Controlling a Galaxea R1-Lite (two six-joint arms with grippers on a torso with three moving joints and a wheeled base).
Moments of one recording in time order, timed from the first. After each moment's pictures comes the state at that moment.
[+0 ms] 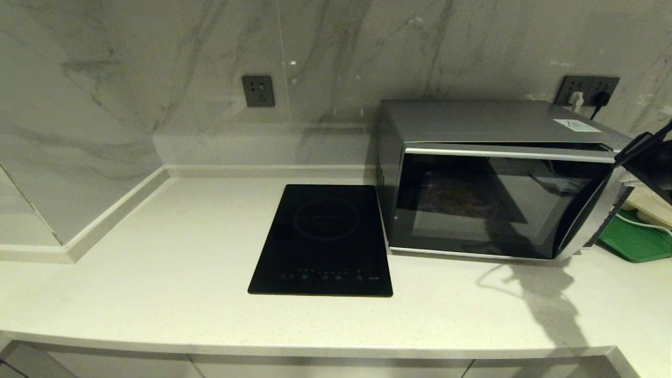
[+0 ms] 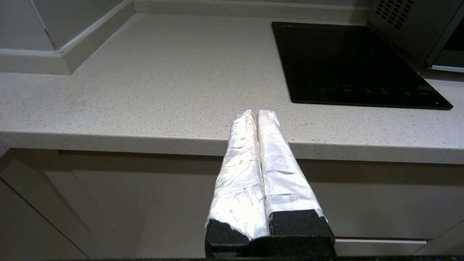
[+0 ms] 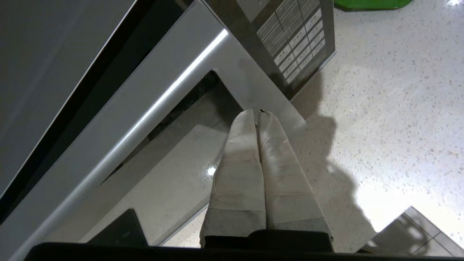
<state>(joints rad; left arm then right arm) 0.00 0.00 0.00 -0.01 0.01 -0.05 -0.15 1.68 -1.47 0.39 -0.26 0.77</state>
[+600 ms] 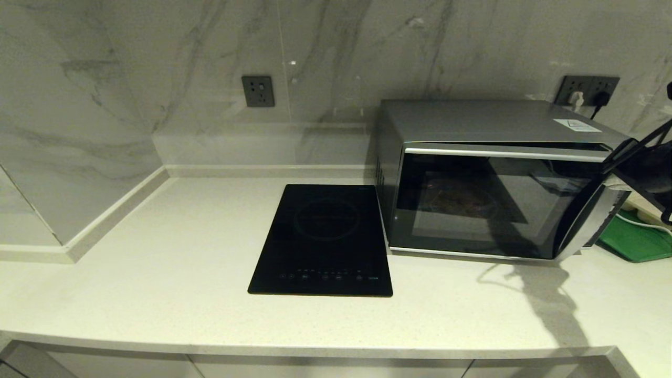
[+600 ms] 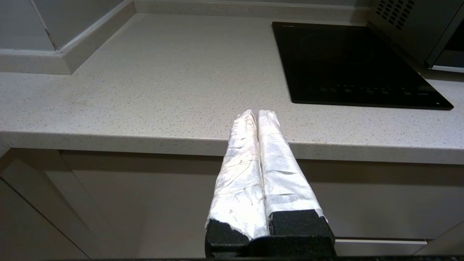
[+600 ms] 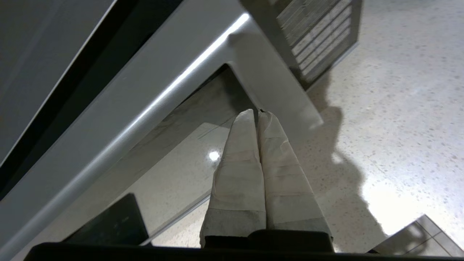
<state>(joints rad) 0.00 0.00 0.00 -0.01 0.01 -0.05 -0.17 1.71 -1.47 0.36 -0.16 0.72</state>
